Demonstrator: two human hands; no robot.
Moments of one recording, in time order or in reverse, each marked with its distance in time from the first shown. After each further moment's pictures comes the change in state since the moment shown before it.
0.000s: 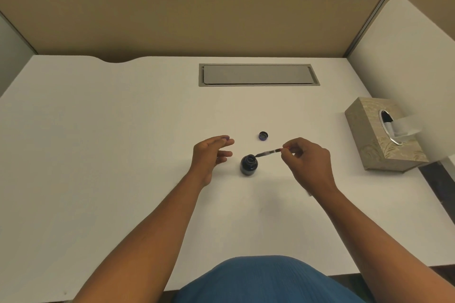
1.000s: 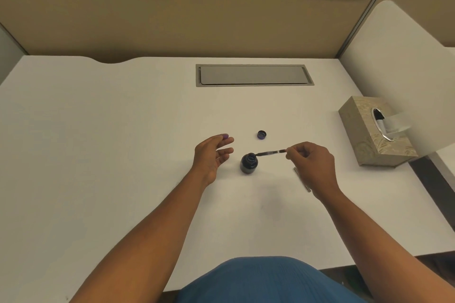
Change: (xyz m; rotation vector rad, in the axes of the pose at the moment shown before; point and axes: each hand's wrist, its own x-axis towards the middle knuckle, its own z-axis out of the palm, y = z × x) left_hand -0.005 0.005 0.001 -0.190 0.017 -0.104; right_hand -0.011 0.000 -0.001 0.110 0.039 0.163
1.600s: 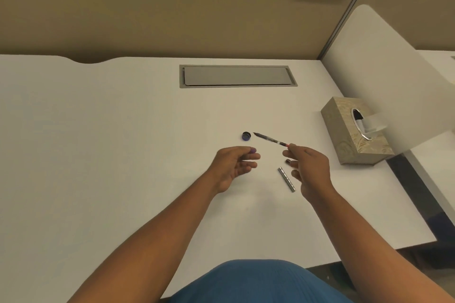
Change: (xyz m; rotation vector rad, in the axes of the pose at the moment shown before) left_hand -0.017 -0.026 0.062 0.134 -0.311 -0.169; right_hand 0.006 0.010 -0.018 0.513 0.080 0.341
